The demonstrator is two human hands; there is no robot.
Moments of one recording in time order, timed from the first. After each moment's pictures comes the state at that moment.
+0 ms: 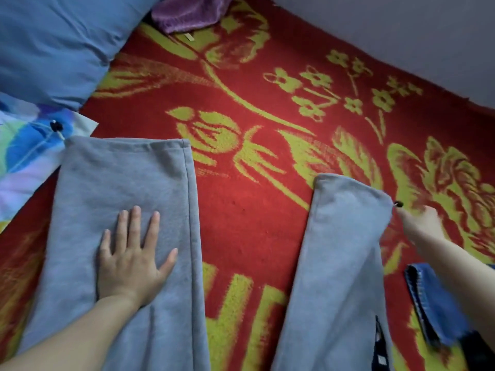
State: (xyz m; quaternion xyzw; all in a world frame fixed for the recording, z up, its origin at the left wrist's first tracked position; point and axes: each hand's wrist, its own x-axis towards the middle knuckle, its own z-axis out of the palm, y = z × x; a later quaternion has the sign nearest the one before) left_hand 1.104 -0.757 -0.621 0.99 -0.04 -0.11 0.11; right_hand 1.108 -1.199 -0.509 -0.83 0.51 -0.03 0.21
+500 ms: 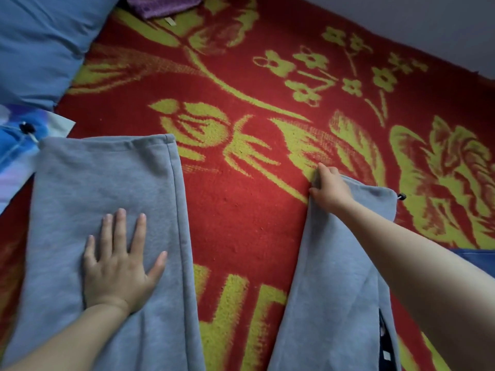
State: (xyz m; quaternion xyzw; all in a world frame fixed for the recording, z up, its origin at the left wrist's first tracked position) left_hand 1.102 -0.755 -0.632 0.99 -0.04 -0.08 0.11; right_hand 1.177 -1.116 -0.562 -0.95 0.23 0.16 0.10
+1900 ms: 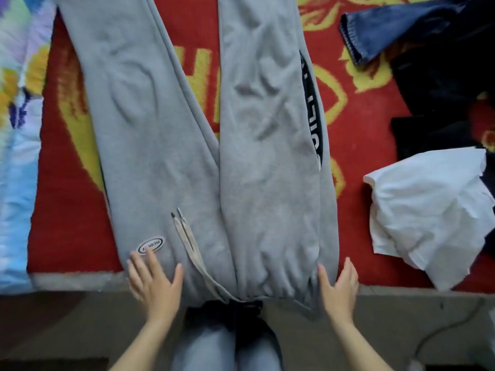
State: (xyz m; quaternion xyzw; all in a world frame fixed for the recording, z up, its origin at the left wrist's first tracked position) left_hand 0.596 -0.655 -0.578 0.96 0.10 -0.18 0.19; right_hand 0.469 -0.939 -0.551 -0.75 0.58 0.10 0.31
